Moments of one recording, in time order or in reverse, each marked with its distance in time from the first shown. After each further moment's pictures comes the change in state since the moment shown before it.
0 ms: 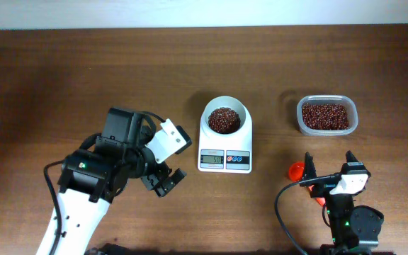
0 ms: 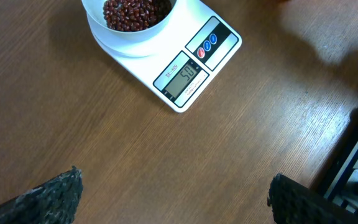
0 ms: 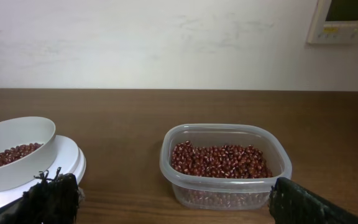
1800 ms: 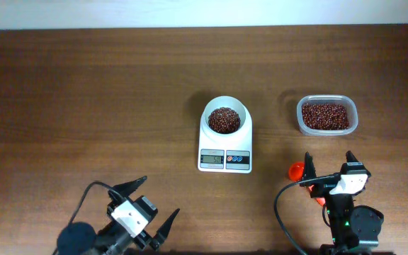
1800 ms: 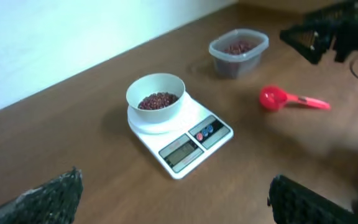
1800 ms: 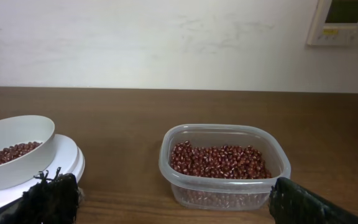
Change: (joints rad) left arm 0.141 -1.017 -0.562 0.291 0.188 -0.279; right arm 0.000 0.000 0.000 0.000 0.000 -0.010
